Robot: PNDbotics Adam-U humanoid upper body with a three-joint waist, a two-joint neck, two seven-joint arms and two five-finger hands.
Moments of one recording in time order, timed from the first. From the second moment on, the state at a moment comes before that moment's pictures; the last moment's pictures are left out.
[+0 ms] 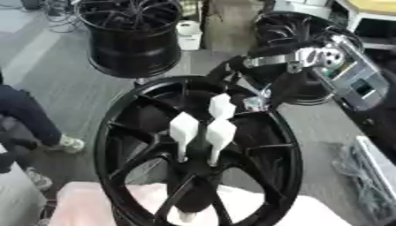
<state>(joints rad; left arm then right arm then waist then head) -0.14 0.18 0.29 -1.79 -0.02 0.06 -0.27 -0.94 -0.57 0.40 -1.38 0.16 -0.23 0.90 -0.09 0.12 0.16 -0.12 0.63</state>
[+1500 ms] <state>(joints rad) -0.15 0.18 0.29 -1.79 -0.03 0.05 -0.28 -0.95 -0.49 0.37 -1.14 0.44 -0.33 0.85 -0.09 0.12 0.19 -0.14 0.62</state>
